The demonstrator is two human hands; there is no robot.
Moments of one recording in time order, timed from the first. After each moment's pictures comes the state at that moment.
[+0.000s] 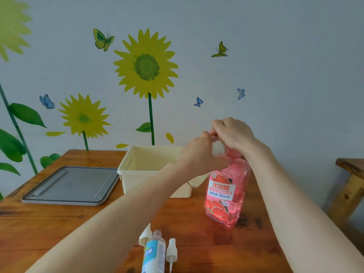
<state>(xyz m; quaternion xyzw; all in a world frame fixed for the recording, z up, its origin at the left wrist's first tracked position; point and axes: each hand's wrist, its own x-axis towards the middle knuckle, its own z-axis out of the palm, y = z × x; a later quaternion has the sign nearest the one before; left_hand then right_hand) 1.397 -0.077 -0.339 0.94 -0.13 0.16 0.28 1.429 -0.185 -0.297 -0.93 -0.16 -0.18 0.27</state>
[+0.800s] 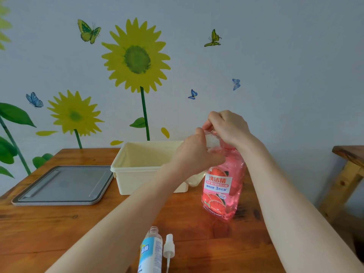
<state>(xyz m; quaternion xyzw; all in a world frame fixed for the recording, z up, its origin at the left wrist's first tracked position) 1.403 -0.080 -0.355 0.92 -0.13 0.16 0.33 1.431 -0.187 -0.309 -0.92 -0.15 -0.20 0.31</state>
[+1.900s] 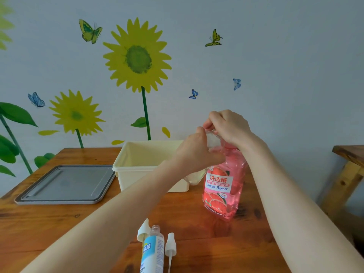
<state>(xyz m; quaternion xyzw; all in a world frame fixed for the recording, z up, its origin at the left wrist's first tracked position) 1.404 -0.075 -0.348 0.92 -0.14 0.14 0.32 1.430 -0.186 -0.304 -0.92 -0.15 -0.18 0.31</state>
